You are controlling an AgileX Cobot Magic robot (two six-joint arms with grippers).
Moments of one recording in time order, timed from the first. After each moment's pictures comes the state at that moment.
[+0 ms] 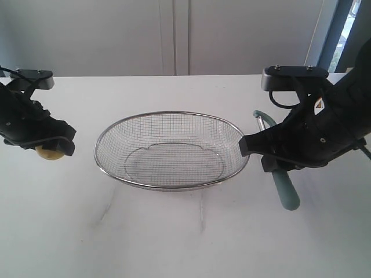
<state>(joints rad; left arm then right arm) -0.17 1.66 -1.07 -0.33 0.66 0.39 0.42 1.37 -0.94 0.10 0.77 0.16</state>
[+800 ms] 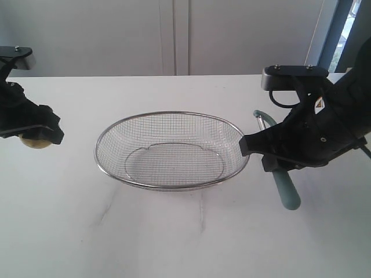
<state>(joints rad) -0.17 1.46 -1.04 -0.33 0.75 0.39 0.42 1.37 -0.94 0.10 0.78 0.16</state>
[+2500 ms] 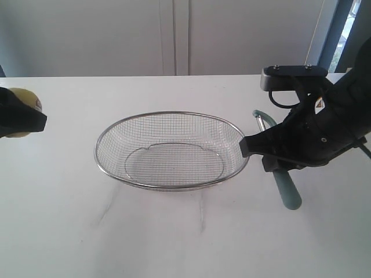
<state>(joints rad) -0.17 1.04 -0.88 -0.54 0.79 0.57 0.42 1.37 -0.94 0.09 0.78 0.15</state>
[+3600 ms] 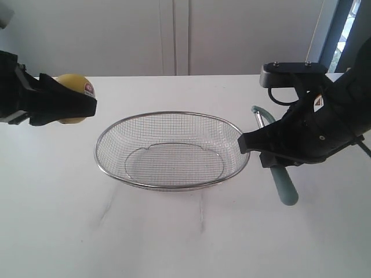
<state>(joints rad) -0.17 1.18 -0.86 -1.11 0.82 1.08 0.42 1.37 -0.94 0.10 0.75 0.15</state>
